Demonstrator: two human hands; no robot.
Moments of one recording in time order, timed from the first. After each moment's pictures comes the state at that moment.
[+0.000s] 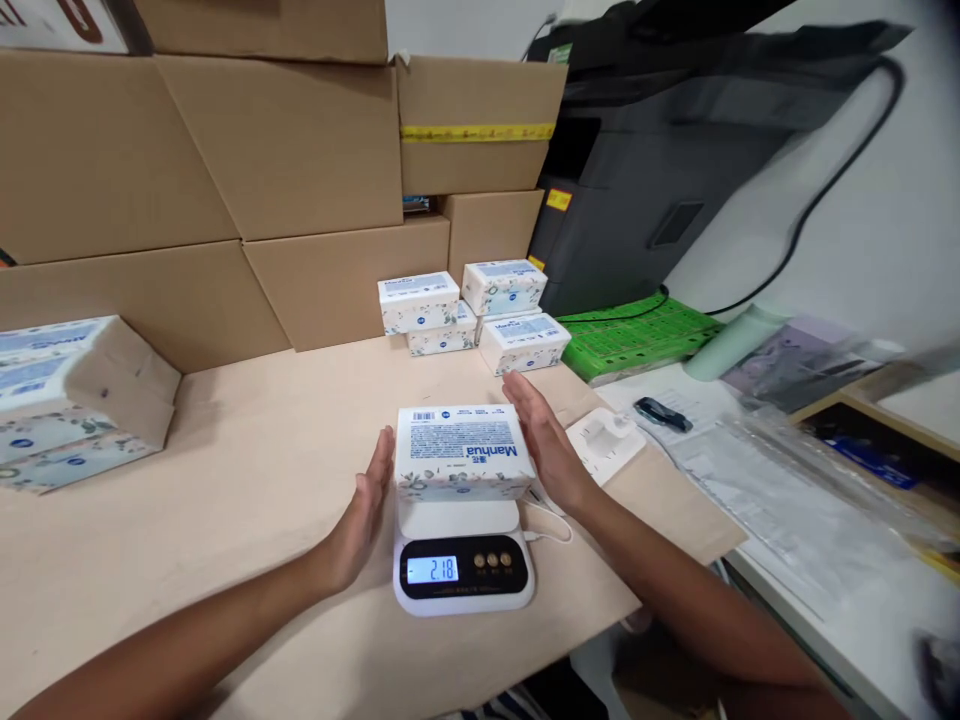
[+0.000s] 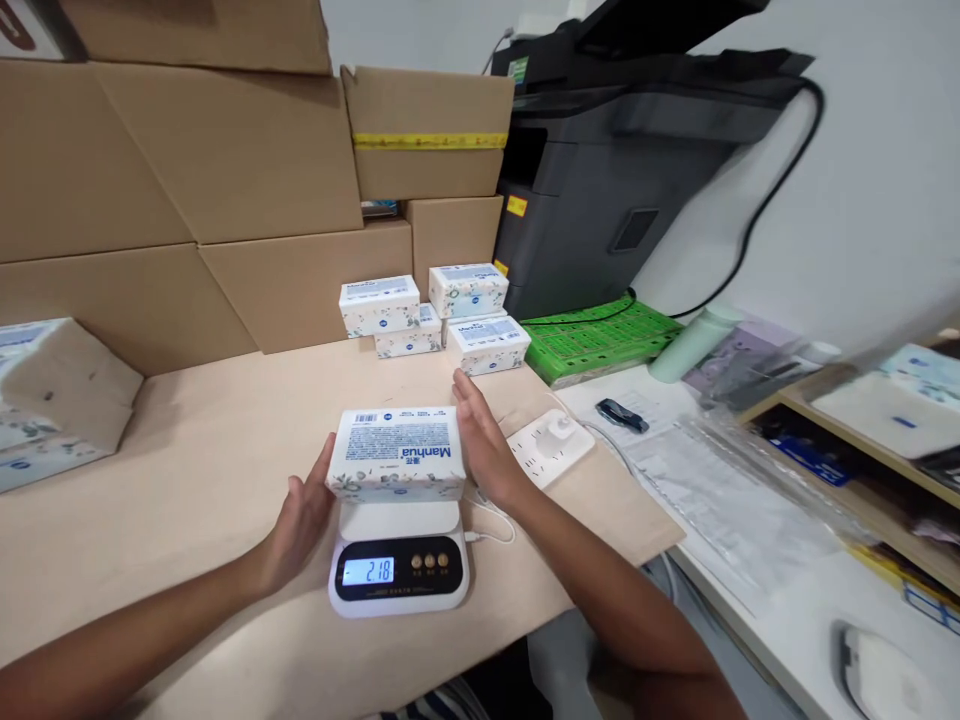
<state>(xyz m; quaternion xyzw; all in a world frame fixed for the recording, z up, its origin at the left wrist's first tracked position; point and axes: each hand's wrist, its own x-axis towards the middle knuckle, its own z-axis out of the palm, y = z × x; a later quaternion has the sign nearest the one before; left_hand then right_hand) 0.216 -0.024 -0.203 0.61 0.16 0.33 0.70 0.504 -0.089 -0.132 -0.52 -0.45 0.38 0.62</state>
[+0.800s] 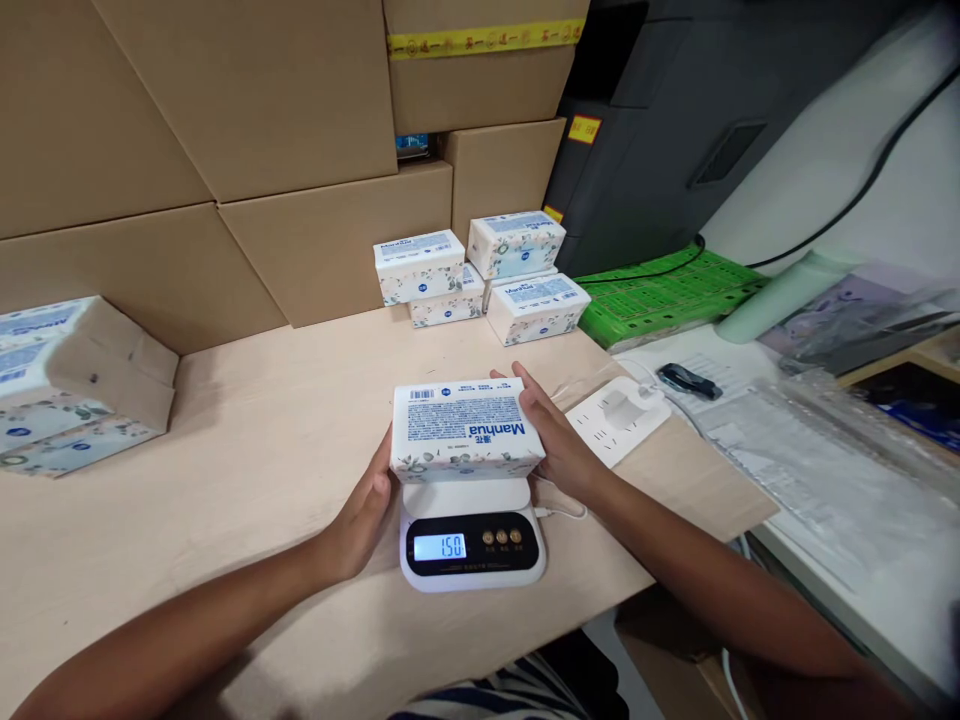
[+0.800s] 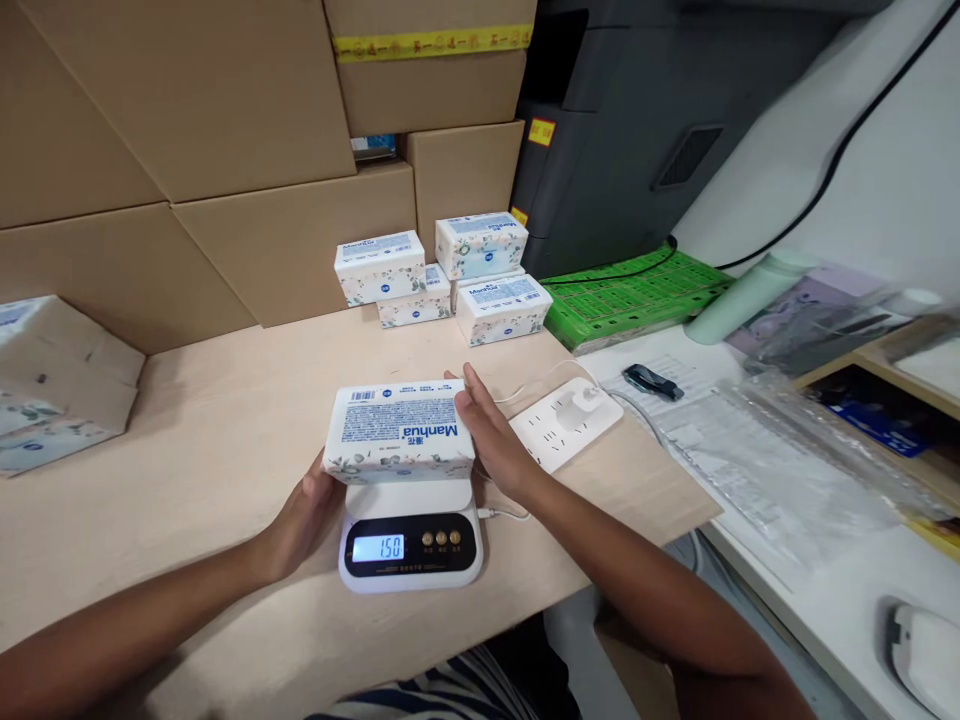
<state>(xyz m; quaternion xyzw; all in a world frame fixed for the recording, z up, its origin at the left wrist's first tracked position) 0.224 -0.038 -0.172 0.65 0.15 0.31 0.67 0.500 -0.093 -0.159 -0.51 -0.35 0.50 0.60</state>
